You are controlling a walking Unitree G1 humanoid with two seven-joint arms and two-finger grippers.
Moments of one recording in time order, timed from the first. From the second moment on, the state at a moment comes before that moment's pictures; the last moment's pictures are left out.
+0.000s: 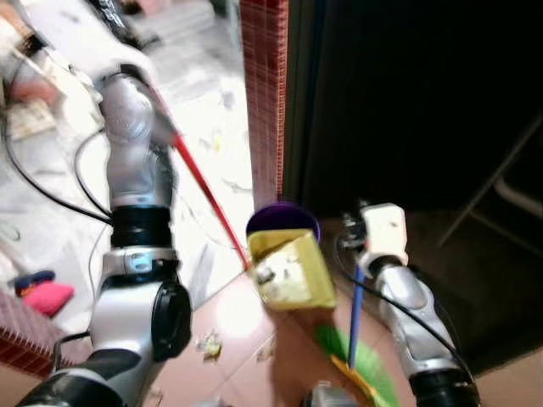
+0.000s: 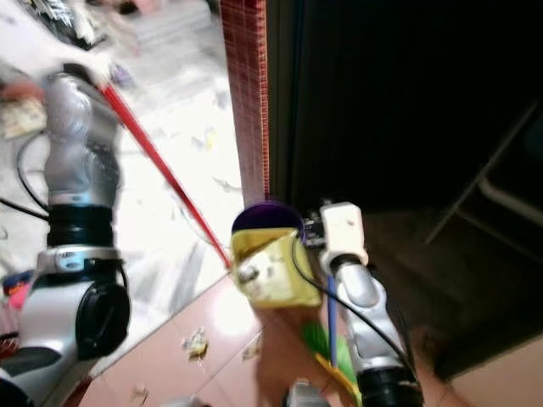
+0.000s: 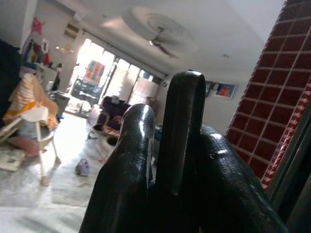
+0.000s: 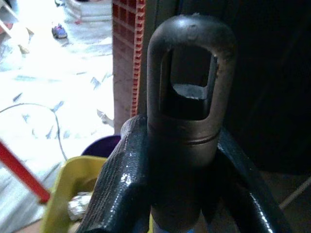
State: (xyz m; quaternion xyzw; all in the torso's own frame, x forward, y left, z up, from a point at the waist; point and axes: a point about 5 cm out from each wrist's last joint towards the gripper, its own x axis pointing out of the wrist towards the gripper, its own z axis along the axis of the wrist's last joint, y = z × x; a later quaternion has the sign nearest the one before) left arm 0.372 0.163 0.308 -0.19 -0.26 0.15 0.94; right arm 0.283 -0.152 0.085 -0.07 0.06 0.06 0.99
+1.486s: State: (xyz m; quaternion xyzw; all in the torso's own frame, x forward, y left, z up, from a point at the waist) left arm 0.363 0.140 0.329 -0.03 -0.37 0.20 0.91; right arm 0.279 -0.146 0.083 -0.07 0.06 0.08 0.99
